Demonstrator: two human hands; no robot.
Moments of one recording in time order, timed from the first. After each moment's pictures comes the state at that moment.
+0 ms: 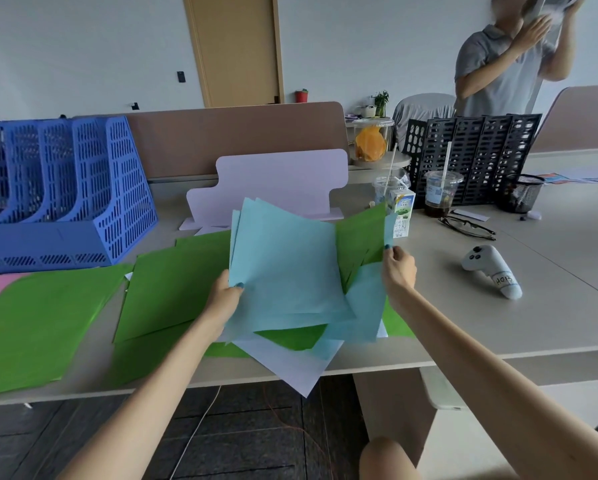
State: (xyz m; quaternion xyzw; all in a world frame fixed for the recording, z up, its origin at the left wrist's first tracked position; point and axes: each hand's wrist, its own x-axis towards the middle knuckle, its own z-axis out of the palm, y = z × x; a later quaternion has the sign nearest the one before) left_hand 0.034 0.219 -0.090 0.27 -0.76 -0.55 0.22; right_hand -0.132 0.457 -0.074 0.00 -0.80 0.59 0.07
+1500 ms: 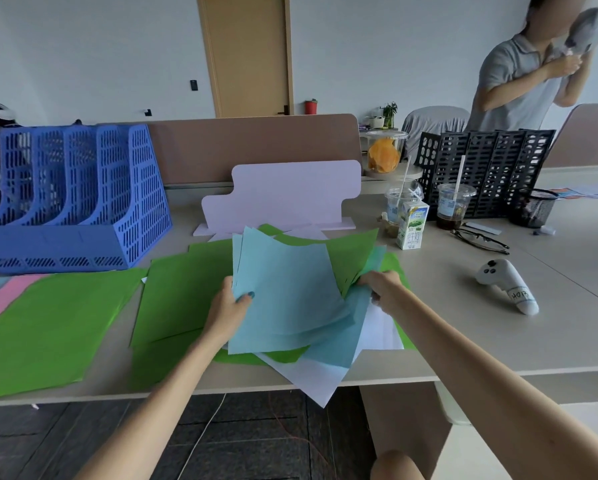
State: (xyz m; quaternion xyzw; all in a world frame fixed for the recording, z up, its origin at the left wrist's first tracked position) left_hand 0.051 0.196 -0.101 0.26 -0.82 -0.45 0.25; right_hand -0.126 0.421 -0.067 -0.05 -0.74 0.64 -0.19
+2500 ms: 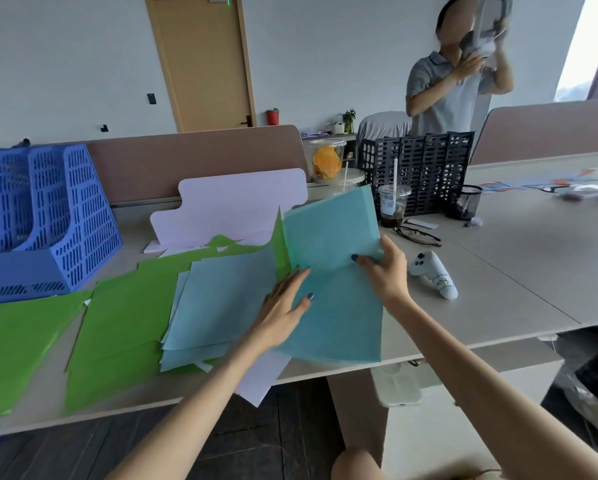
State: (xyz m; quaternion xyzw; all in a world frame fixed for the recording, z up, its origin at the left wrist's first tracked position) left_hand -0.022 0.349 -0.087 0.00 -0.94 -0.29 0.16; right_hand -0.121 0.539 -0.042 0.16 -0.74 0.64 0.12
